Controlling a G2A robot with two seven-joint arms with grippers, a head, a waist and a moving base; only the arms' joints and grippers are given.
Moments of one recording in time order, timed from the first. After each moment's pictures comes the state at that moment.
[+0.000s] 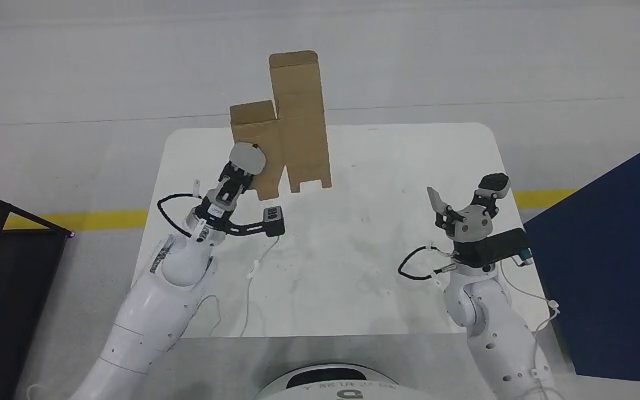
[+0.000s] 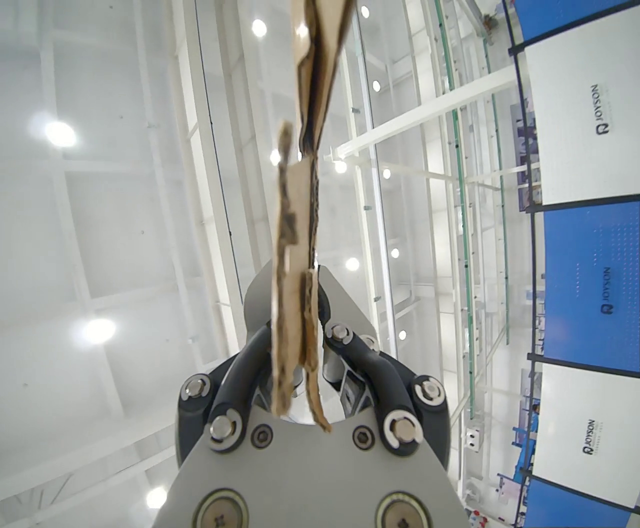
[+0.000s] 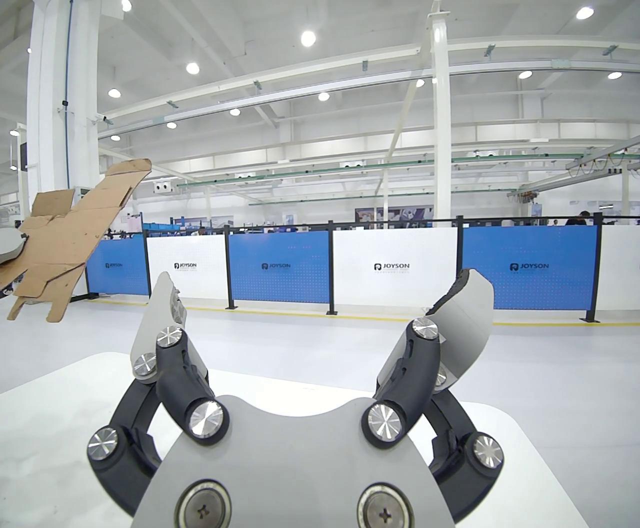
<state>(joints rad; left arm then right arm) 1.39 -1.09 -1.20 -1.62 -3.06 0.77 -0.03 -1.75 -1.22 1.42 -1.74 -1.28 -0.07 -0.84</state>
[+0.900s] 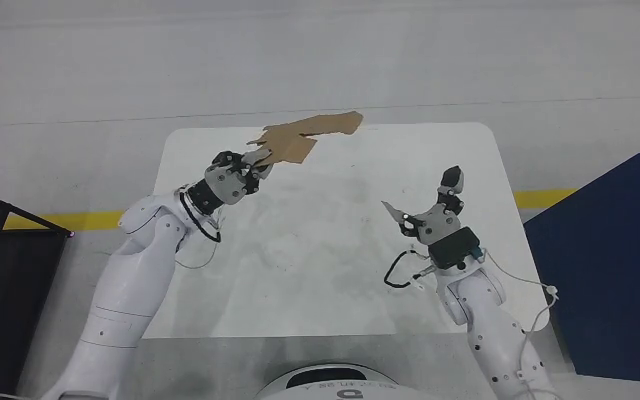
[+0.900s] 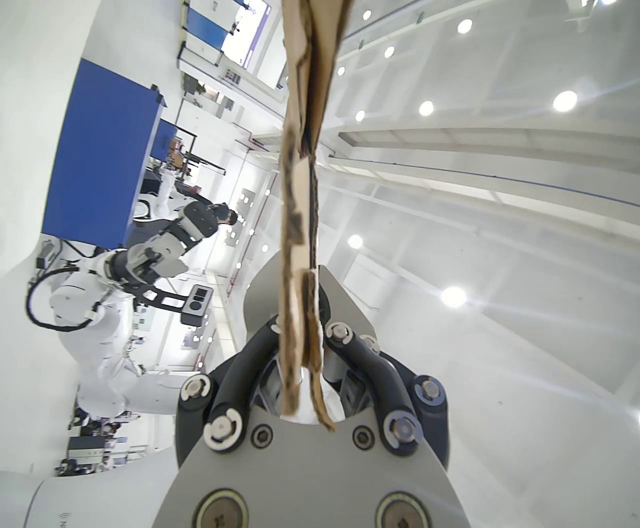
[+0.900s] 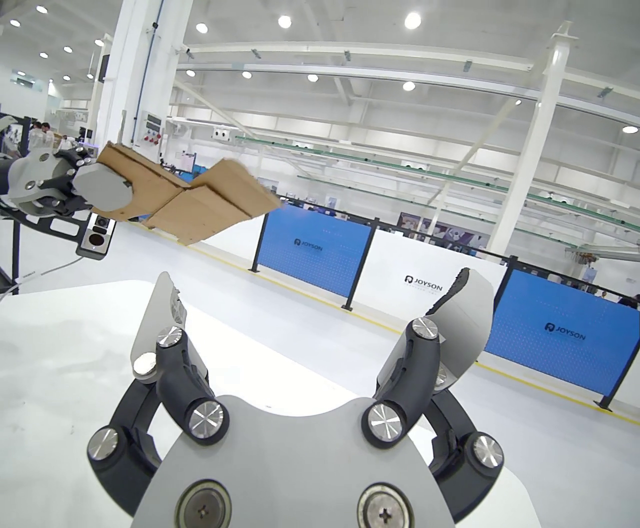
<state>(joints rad) 1.28 -1.09 -1.33 -1.58 -1.11 0.34 -0.85 -1.72 -1.21 1.37 -1.80 -1.58 -0.10 -0.72</state>
